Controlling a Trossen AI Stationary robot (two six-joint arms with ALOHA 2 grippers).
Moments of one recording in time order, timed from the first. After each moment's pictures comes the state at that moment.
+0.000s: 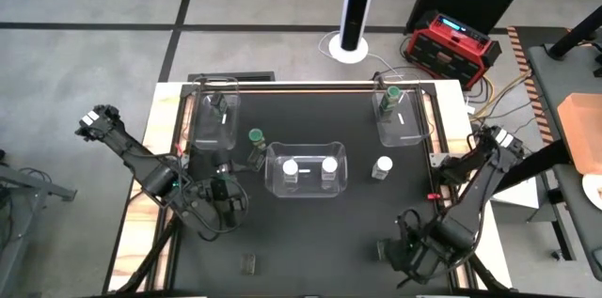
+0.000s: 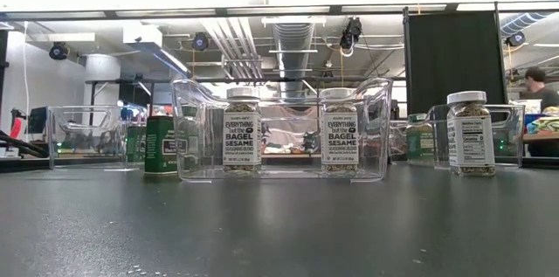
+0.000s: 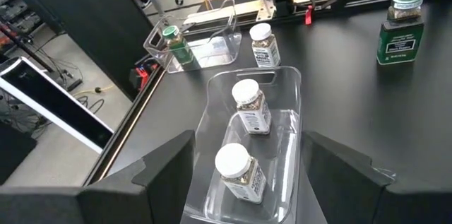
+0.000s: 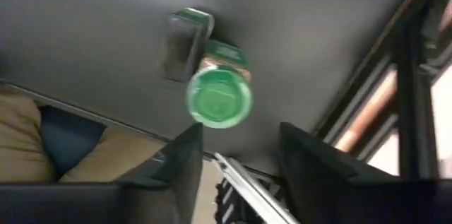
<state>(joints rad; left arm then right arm) -0.67 1.23 1.14 -0.67 -0.93 -0.33 0.87 1.65 1.51 -1.36 -0.08 2.02</state>
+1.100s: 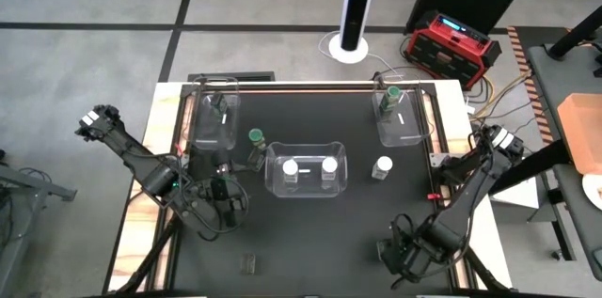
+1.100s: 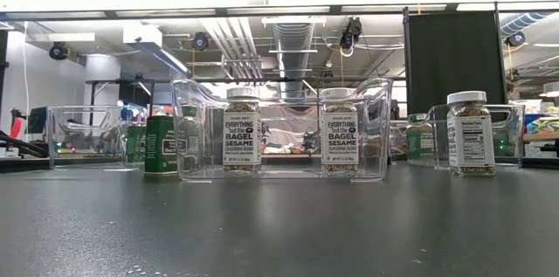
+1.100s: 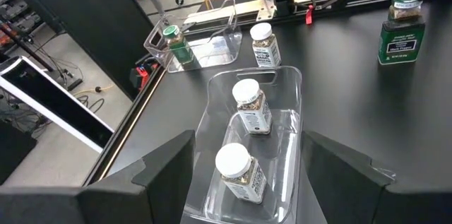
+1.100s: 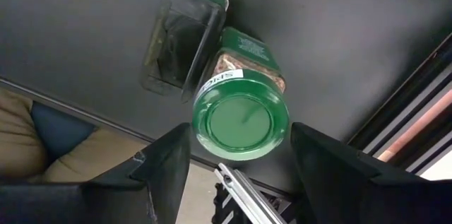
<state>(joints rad) -0.67 1.23 1.14 -0.67 -0.93 -0.34 0.86 1.64 1.30 -1.13 -0.13 1.97</state>
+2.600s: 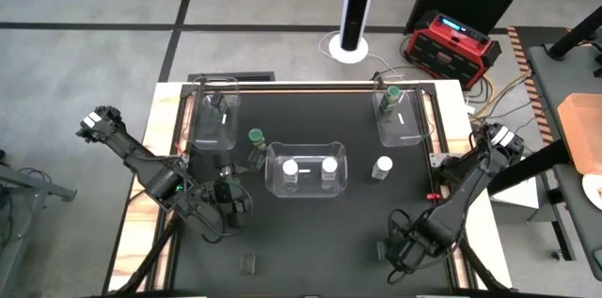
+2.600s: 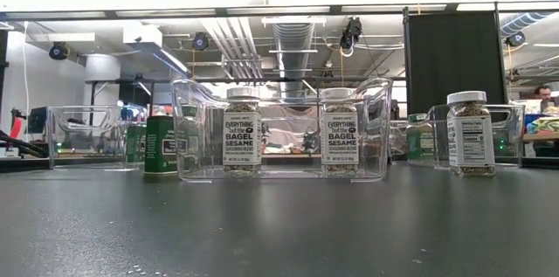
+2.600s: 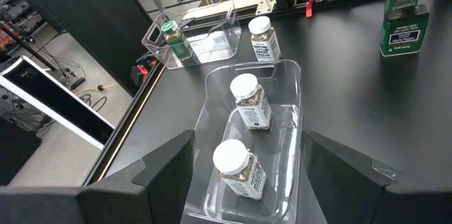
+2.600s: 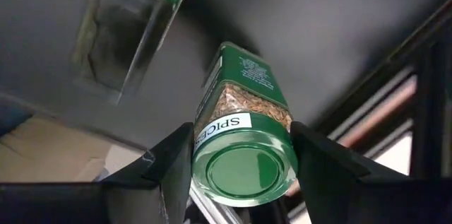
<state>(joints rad) -0.67 1.25 1.14 -0.68 -0.93 -0.34 0.83 1.61 1.25 -1.17 -0.26 1.82</state>
